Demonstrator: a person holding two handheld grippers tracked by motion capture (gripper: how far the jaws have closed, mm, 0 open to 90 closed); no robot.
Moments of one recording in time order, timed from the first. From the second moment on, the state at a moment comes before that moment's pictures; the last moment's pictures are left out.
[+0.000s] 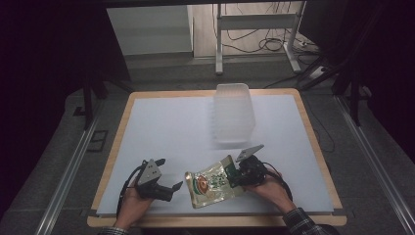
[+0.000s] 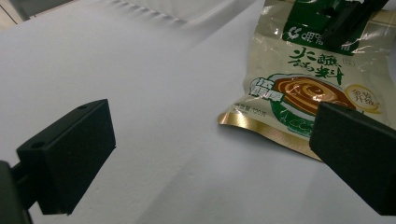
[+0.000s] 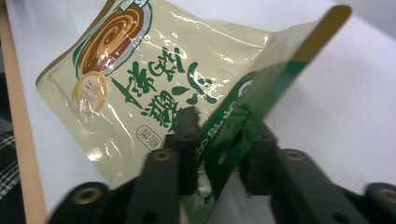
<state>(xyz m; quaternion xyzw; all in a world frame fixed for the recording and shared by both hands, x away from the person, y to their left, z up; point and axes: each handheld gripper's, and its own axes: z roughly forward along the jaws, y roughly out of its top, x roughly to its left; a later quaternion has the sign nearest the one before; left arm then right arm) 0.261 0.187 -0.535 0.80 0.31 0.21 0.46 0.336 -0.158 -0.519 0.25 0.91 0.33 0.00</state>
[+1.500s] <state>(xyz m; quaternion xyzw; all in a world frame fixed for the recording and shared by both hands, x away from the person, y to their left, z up) 0.260 0.192 -0.532 0.79 0.31 0.21 0.48 0.339 -0.112 -0.411 0.11 0.93 0.32 0.15</state>
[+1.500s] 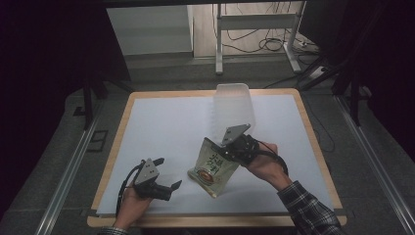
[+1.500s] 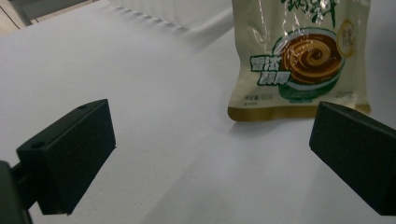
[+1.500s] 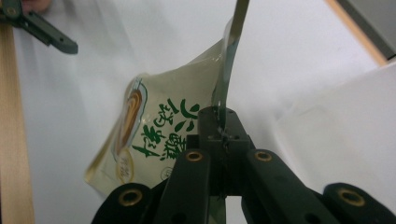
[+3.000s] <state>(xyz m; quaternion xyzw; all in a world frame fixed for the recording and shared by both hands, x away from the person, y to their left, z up) 0.260 0.197 -0.529 0.78 0.30 0.20 0.51 0.370 -0.066 -0.341 0.00 0.87 0.34 0.35</state>
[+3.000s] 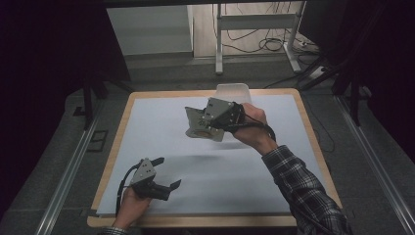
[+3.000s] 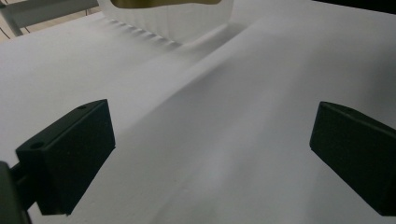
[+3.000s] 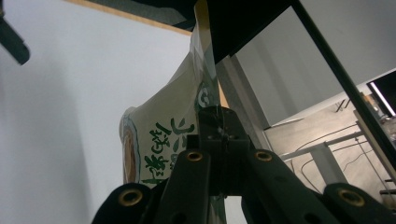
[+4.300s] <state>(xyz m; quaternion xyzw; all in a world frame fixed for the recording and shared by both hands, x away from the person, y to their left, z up) 0.260 0.198 -0.530 0.78 0.31 0.20 0.51 0.448 -0.054 -0.359 0.02 0.86 0.34 0.38</state>
